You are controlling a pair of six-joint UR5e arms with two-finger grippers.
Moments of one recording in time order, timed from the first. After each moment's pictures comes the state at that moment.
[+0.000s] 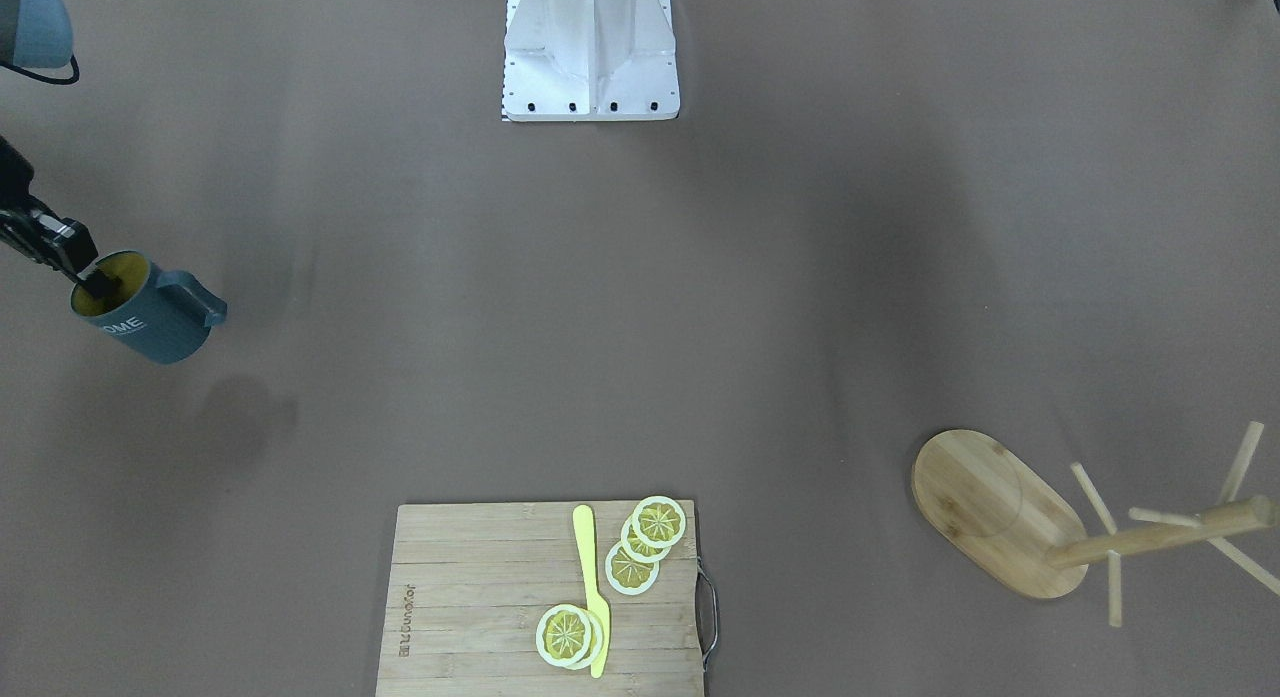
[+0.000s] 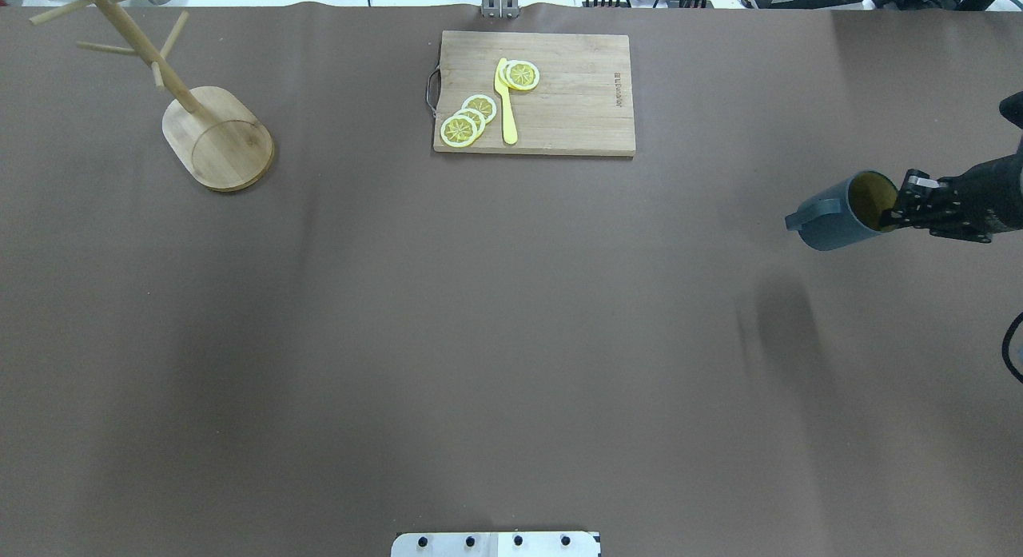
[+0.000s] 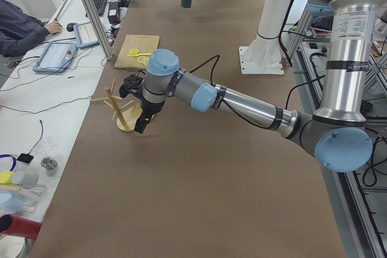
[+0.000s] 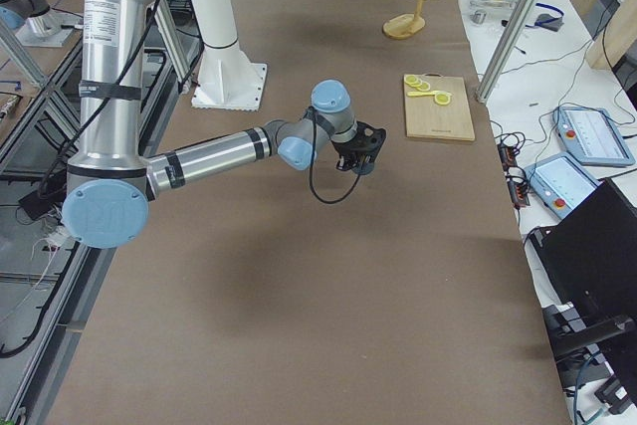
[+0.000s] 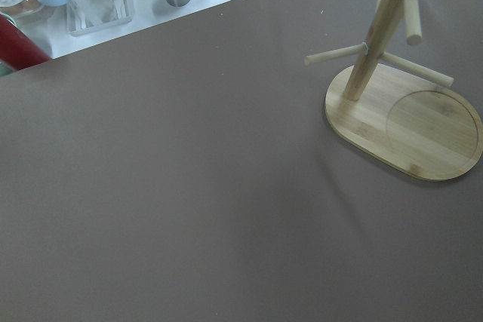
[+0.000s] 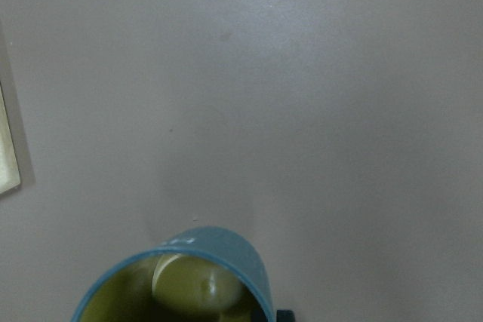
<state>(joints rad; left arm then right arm) -1.54 -1.61 -1.86 -1.74 -2.29 -0.05 1.00 -1.63 1.97 -1.05 2.10 1.43</state>
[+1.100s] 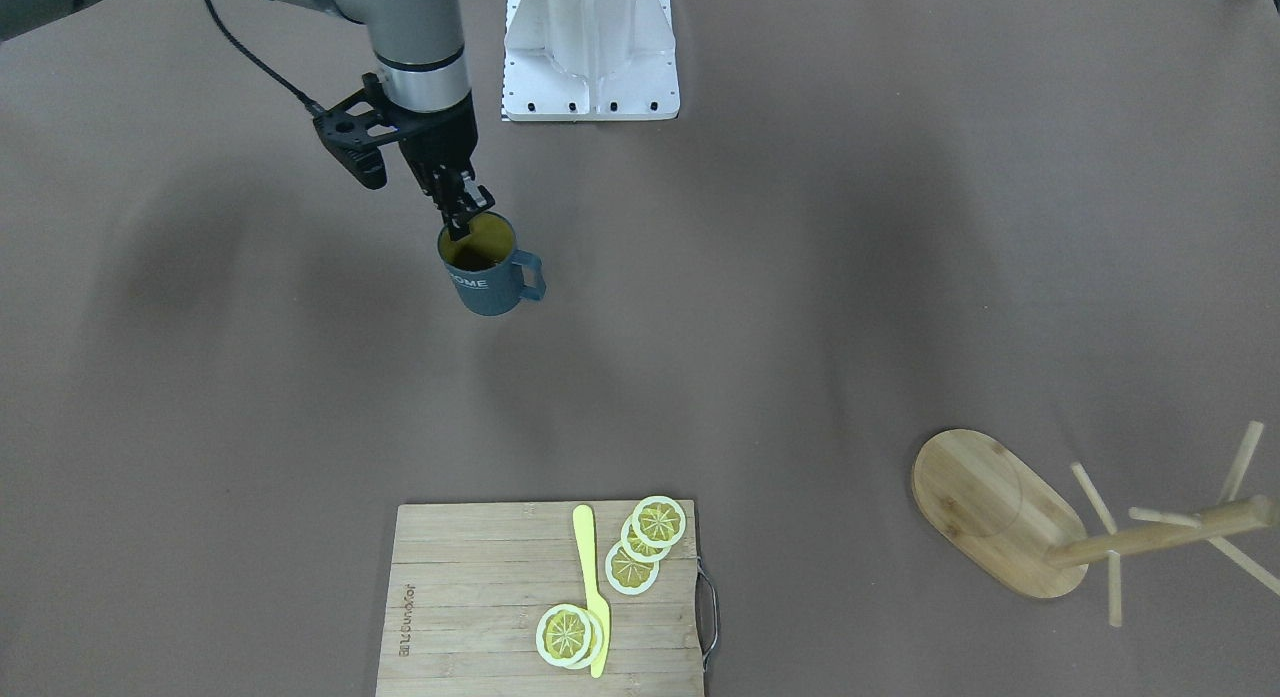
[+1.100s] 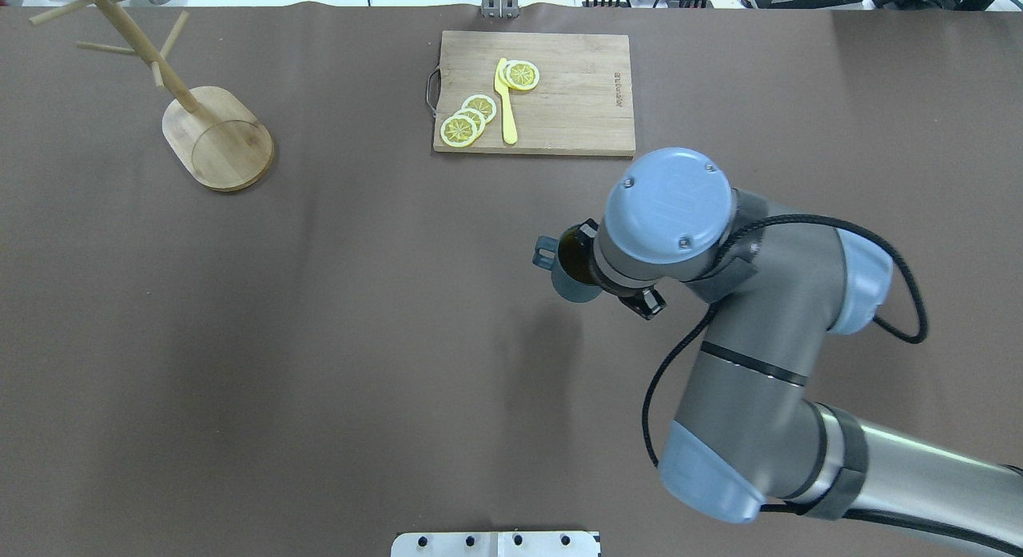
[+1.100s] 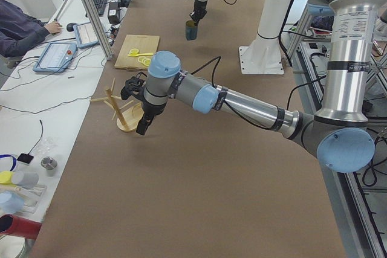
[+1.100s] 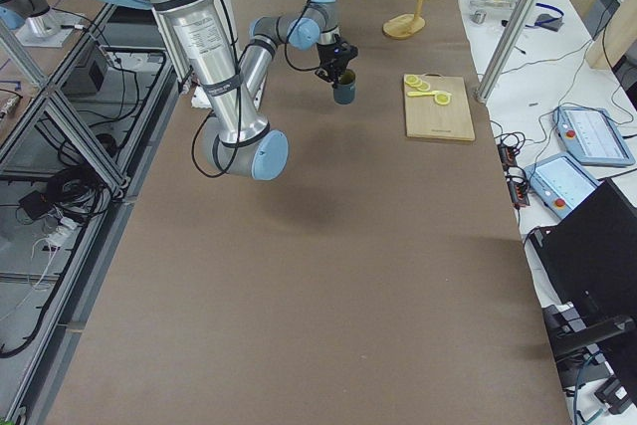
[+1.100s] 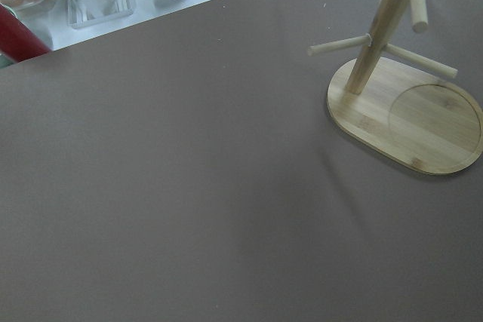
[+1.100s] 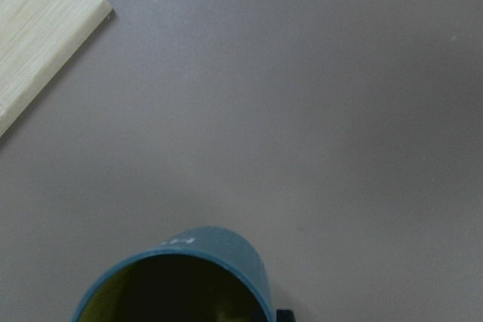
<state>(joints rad) -1.54 -1.60 -1.87 -1.74 -2.30 -0.05 0.49 -0.94 1.92 -1.84 1.73 2.15</state>
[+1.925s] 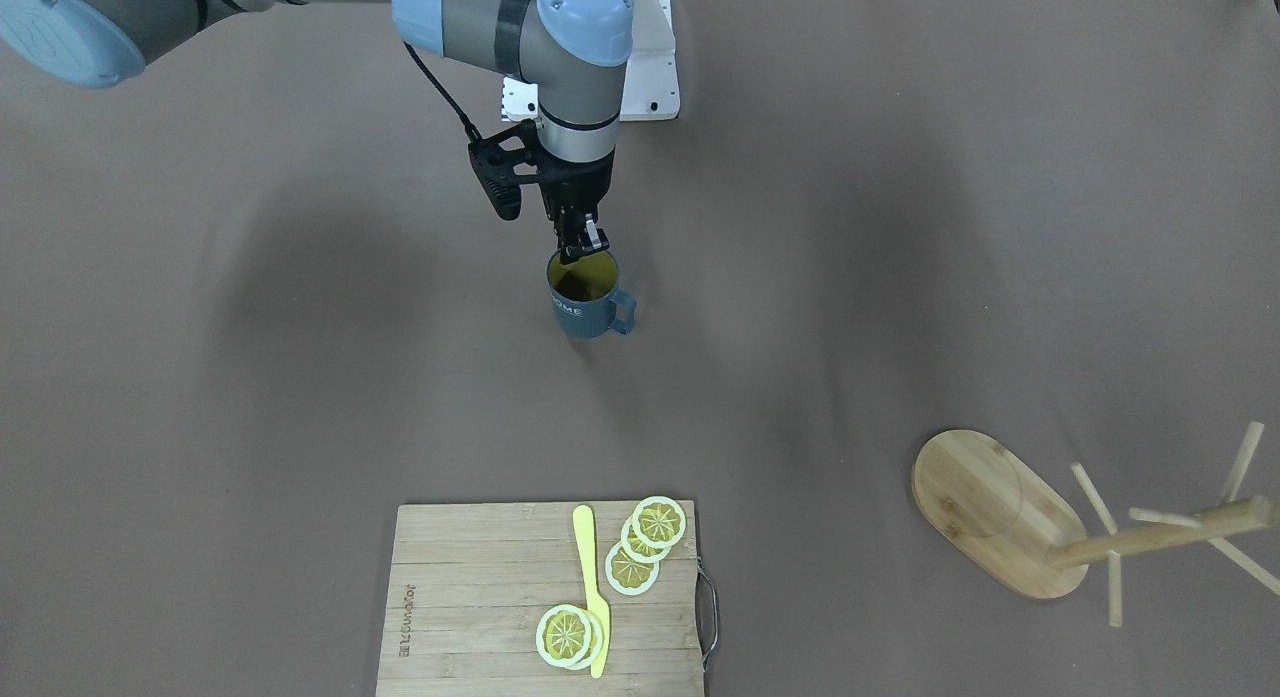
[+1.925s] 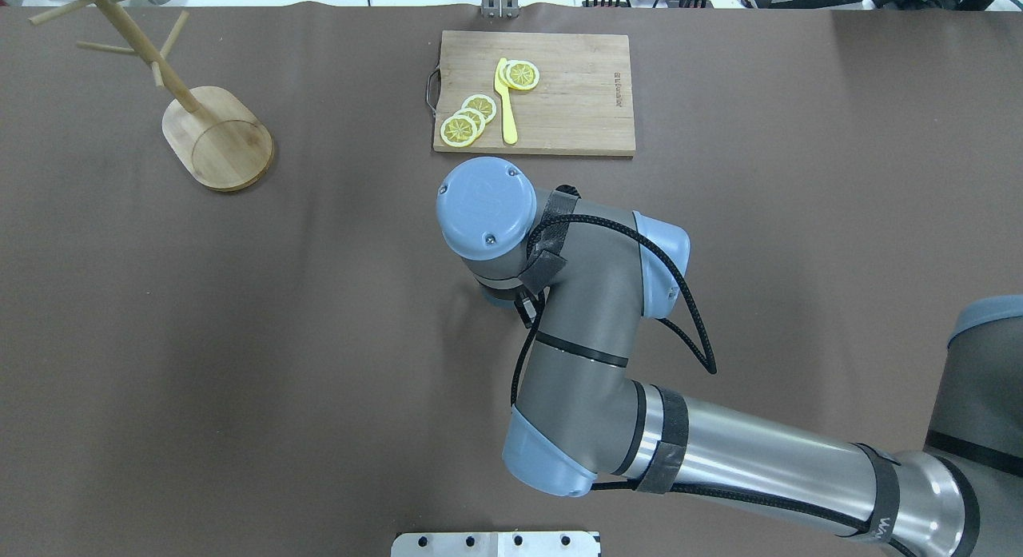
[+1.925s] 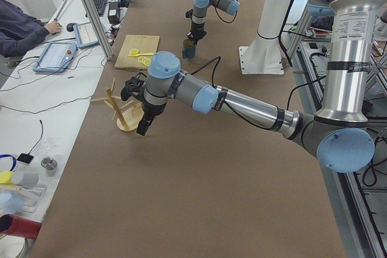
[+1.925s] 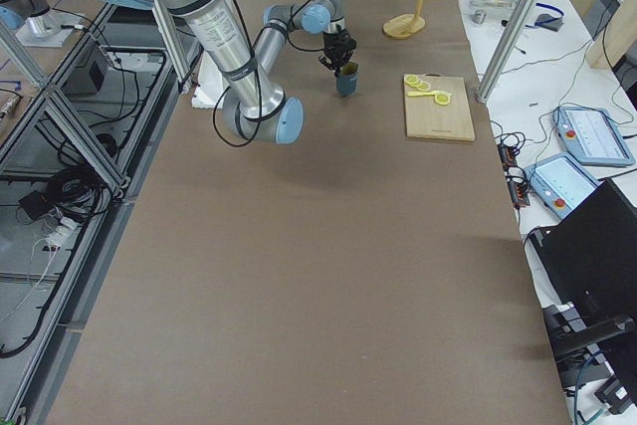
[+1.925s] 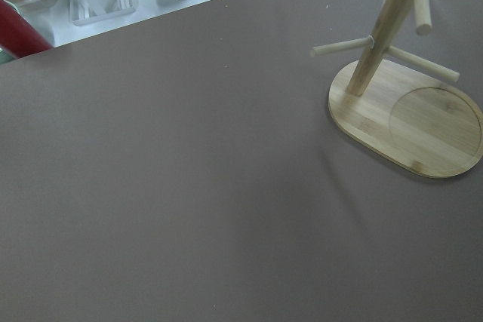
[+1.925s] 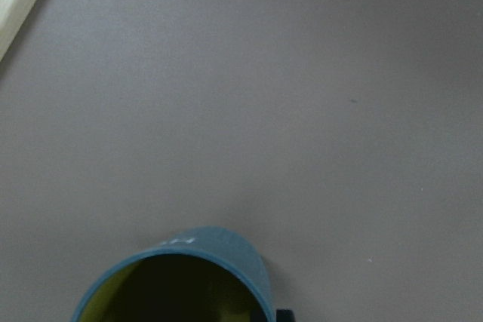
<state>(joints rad) -1.54 -1.60 -1.86 -1.74 -2.30 -0.07 0.44 -0.72 1.63 -1.83 1.72 2.37</state>
